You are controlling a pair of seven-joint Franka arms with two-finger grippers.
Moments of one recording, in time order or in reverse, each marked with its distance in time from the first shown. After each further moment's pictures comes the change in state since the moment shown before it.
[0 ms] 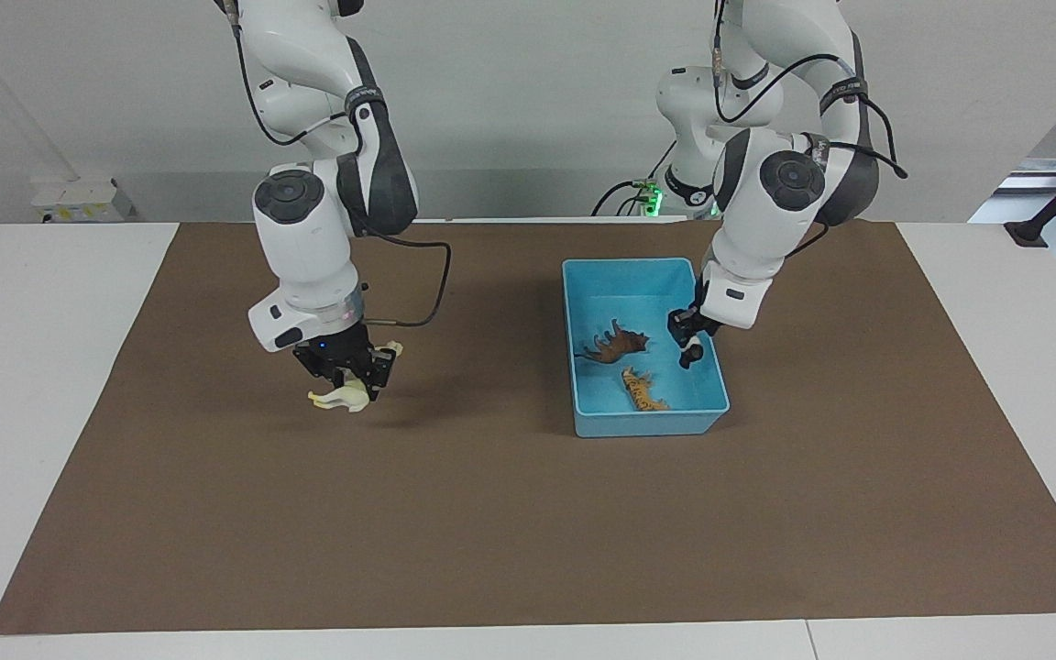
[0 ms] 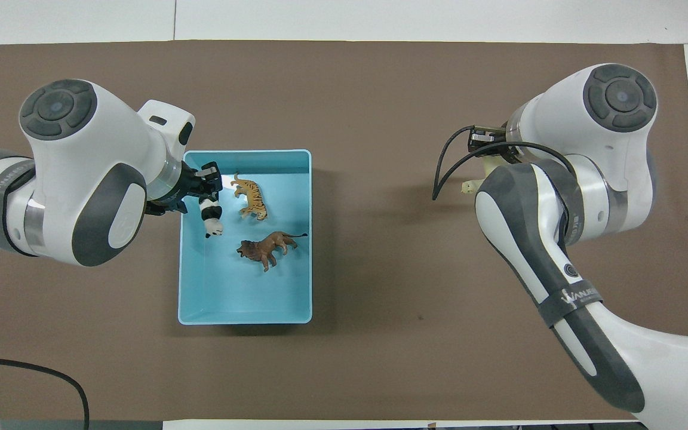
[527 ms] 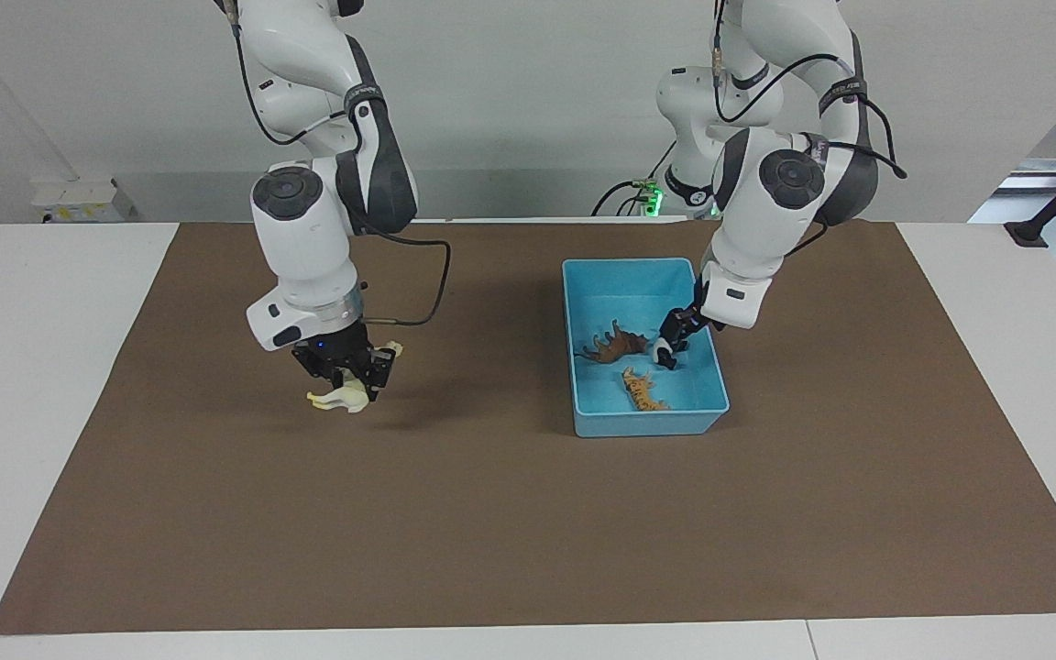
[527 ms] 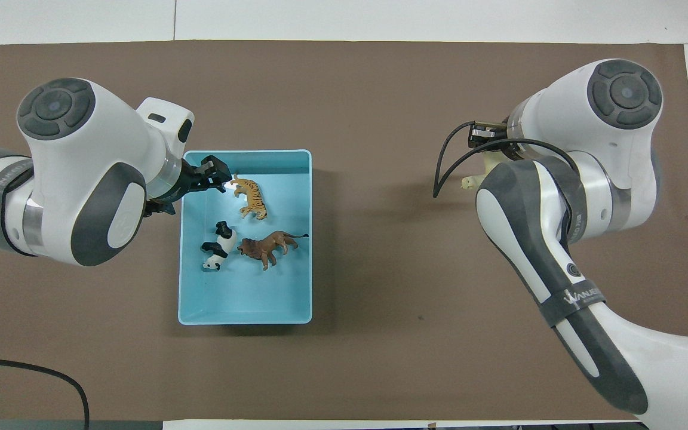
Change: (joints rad) left arm 0.000 -0.001 0.001 0.016 -0.001 0.001 -0.010; right arm 0.002 0.002 0.002 0.037 0.005 -0.011 0.000
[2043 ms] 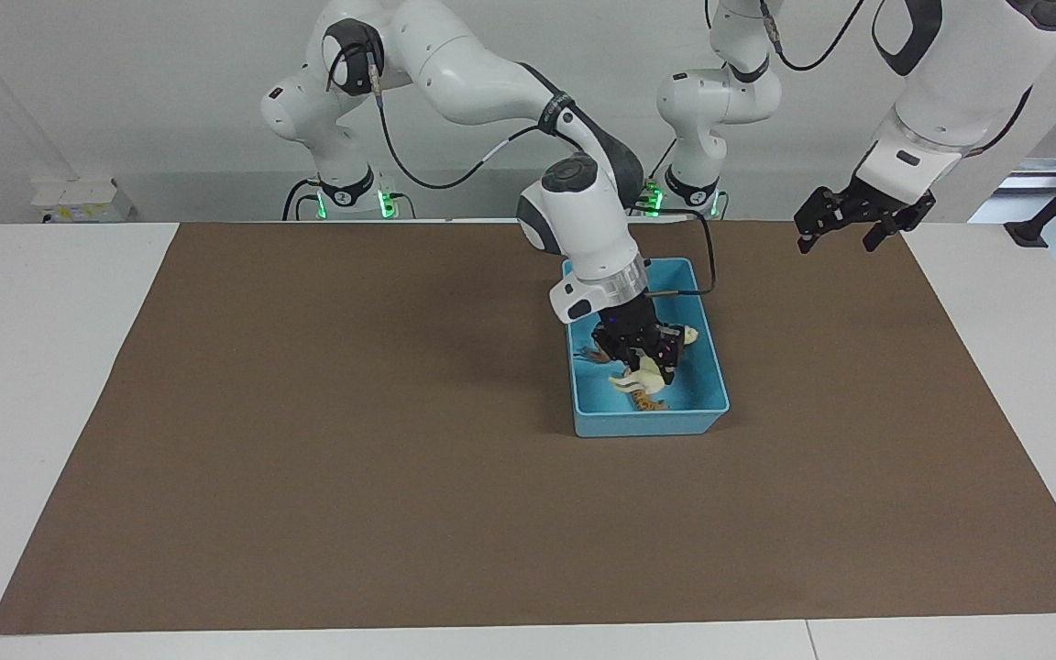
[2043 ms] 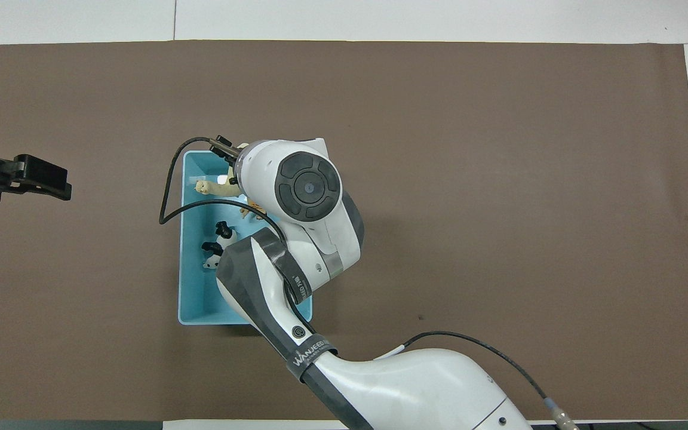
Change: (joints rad) left arm 0.214 -0.125 0.032 0.286 0.028 -0.431 0.627; right arm 0.408 0.443 0.043 0.484 0.350 0.317 0.660
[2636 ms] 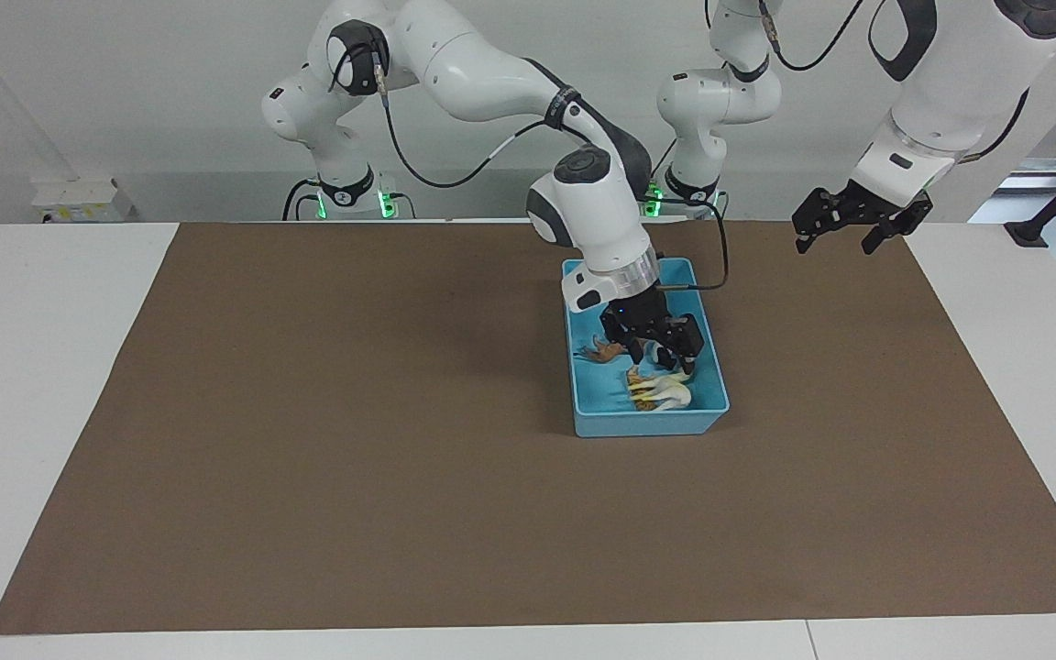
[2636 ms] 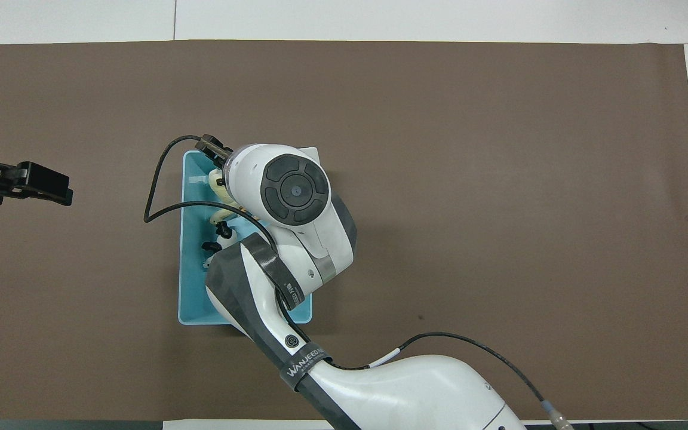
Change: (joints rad) left arm 0.008 -0.004 0.000 -0.028 0.010 0.014 0.051; right arm 0.007 -0.006 -0.006 0.029 -0.001 -0.054 0.118
